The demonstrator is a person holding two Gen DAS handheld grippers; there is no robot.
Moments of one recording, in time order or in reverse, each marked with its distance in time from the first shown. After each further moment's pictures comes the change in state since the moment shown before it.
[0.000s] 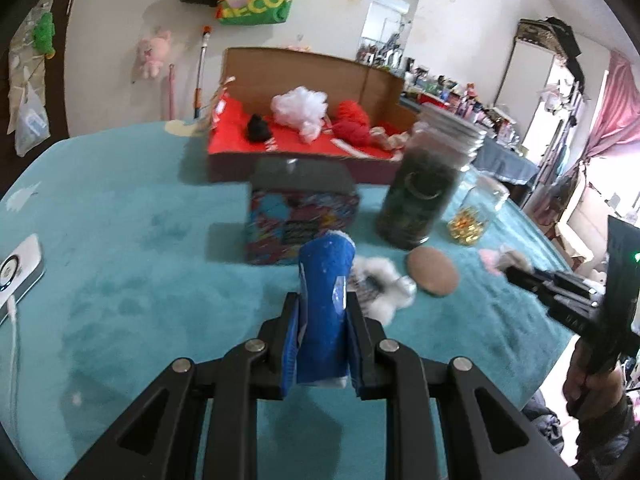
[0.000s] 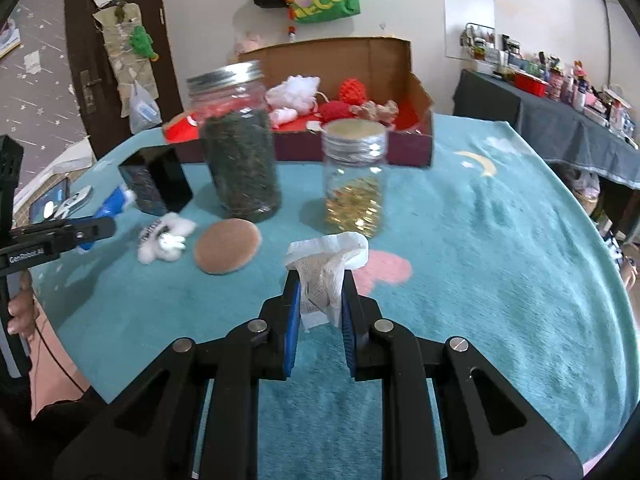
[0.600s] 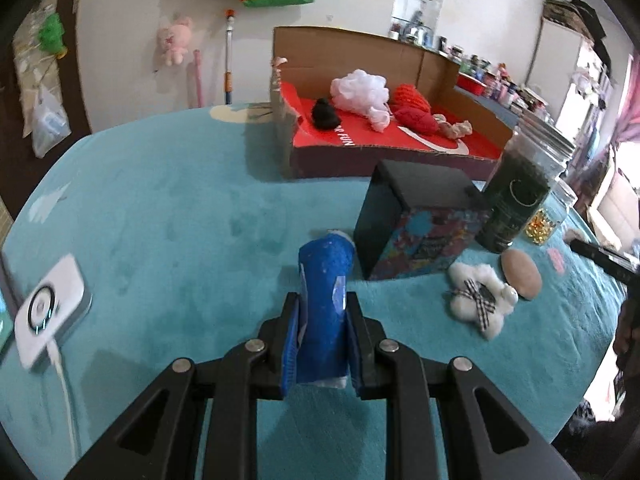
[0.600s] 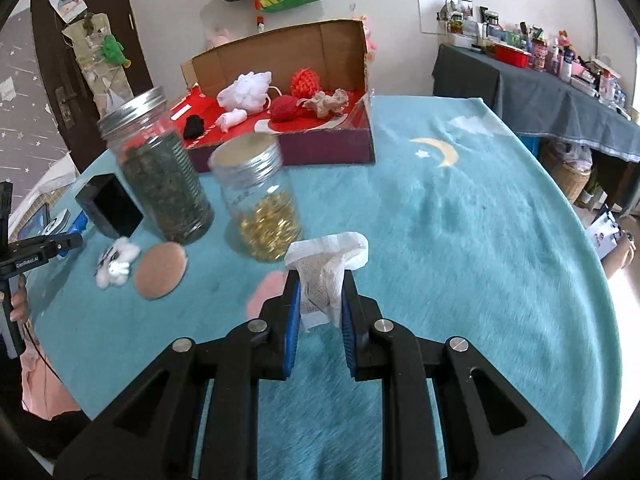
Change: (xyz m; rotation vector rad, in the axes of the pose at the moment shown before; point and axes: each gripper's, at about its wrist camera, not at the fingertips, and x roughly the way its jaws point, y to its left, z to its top) left arm 0.018 0.061 0.026 0.033 0.081 0.096; right arm 0.016 -0.061 0.030 0.071 0.065 0.005
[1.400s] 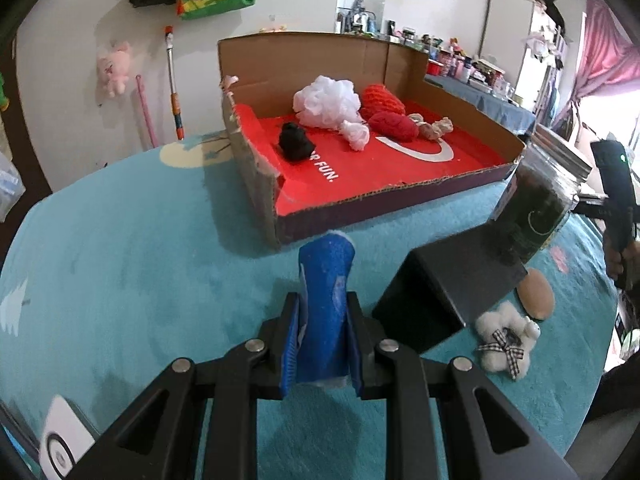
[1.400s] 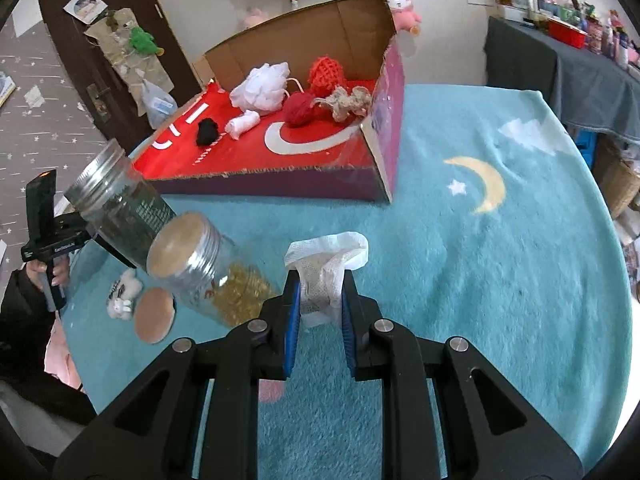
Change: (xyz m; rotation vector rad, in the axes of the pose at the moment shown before) left arm 0.033 0.013 0.058 0.185 0.014 -0.106; right arm 0.046 -0.039 0.062 -0.033 0.110 0.222
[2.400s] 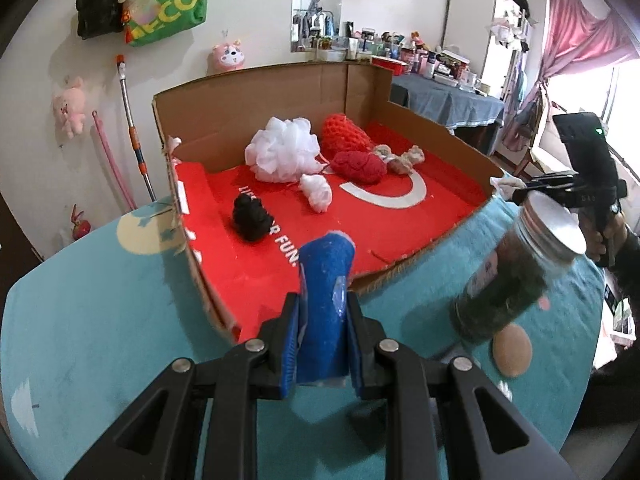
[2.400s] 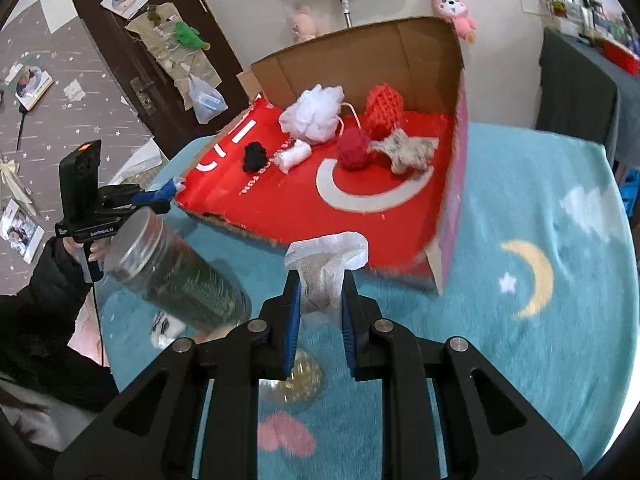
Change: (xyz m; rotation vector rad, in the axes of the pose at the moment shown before) left arm 0.015 -0.020 0.080 0.100 0.004 -0.085; right arm 0.013 0.017 0.070 -0.078 0.019 0.163
